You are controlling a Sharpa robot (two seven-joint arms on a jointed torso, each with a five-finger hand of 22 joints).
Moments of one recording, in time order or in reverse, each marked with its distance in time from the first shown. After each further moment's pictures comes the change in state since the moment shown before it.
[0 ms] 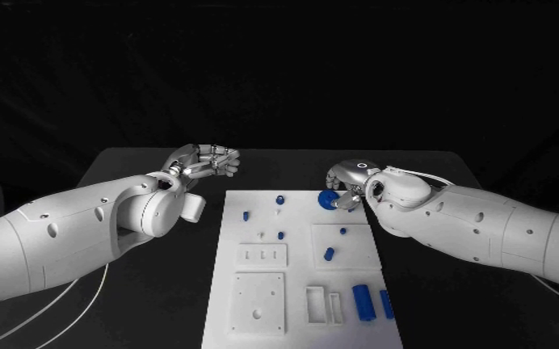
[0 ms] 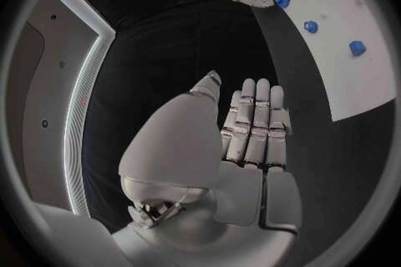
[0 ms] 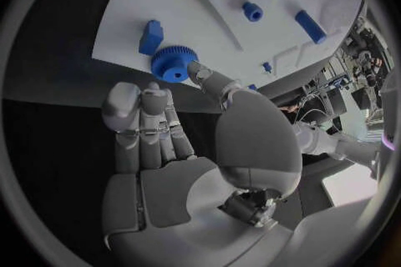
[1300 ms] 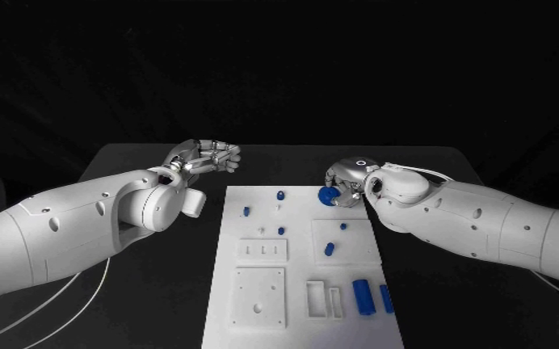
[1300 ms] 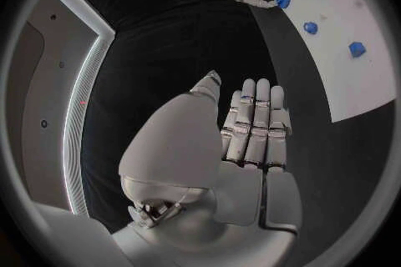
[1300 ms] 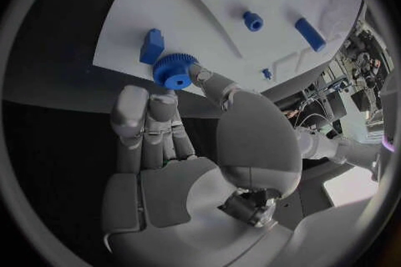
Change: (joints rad) left arm 0.000 0.002 0.000 -0.004 0.000 0.007 -0.005; left_hand 0.000 0.000 0.000 0.000 0.000 0.000 0.000 0.000 -0.002 -0.004 0.004 0.000 -0.001 0.000 0.000 0.000 -0.002 -0.005 0.000 0.000 0.000 0.000; right arm -0.004 0.012 0.001 -0.015 -0.018 0.039 0.002; right_hand -0.013 0.000 0.019 0.036 -0.007 0.026 -0.024 0.014 -0.022 -0.130 -0.103 1.042 0.756 -0.010 -0.100 0.100 -0.099 0.056 0.000 -0.033 0.031 0.025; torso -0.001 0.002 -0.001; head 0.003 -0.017
